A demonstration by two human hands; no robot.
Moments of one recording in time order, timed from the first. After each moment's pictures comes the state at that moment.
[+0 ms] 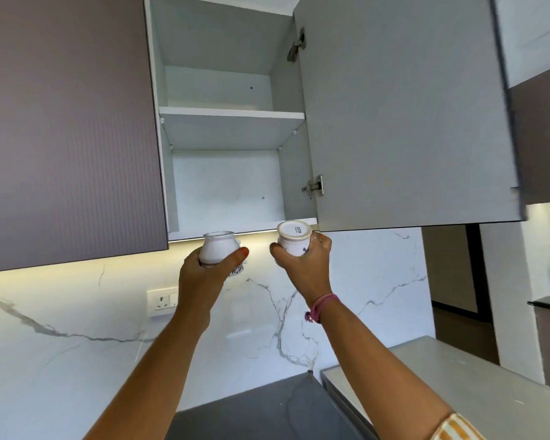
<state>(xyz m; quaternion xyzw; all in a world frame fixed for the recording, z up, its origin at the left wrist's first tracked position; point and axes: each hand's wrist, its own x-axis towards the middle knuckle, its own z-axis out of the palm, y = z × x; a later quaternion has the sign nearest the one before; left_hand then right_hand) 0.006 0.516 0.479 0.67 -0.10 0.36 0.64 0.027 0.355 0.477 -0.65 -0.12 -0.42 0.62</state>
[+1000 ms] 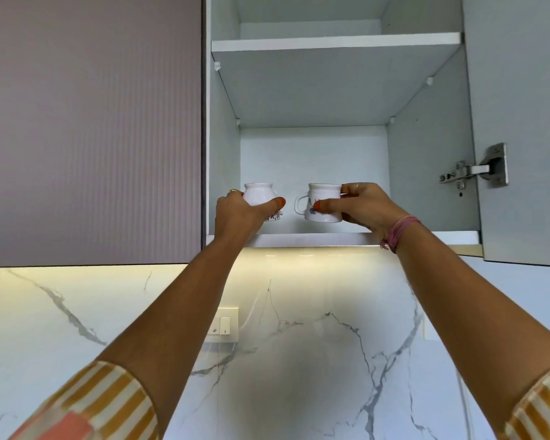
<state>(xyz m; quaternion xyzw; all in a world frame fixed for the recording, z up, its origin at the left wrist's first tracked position) 0.270 0.599 0.594 0.77 0.05 0.49 0.42 0.333 0.396 0.606 -0.72 -0.30 -0.18 0.60</state>
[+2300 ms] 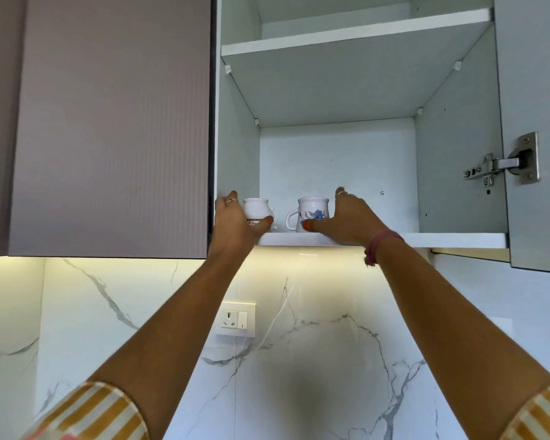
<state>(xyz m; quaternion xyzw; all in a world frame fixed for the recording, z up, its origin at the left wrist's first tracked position) 0.253 0.595 0.570 0.79 0.10 0.53 0.28 0.321 0.416 0.594 -0.86 -0.29 -0.30 0.31</state>
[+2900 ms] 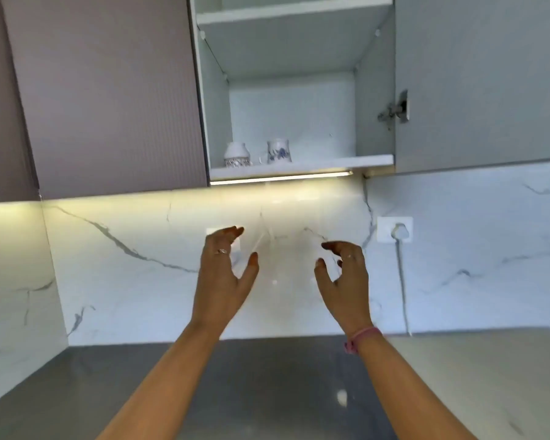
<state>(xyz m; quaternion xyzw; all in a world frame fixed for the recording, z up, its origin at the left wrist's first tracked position) 0.061 0.533 0.389 0.78 -0.08 0.56 0.27 0.141 0.357 0.361 -0.67 -0.26 -0.40 0.57</state>
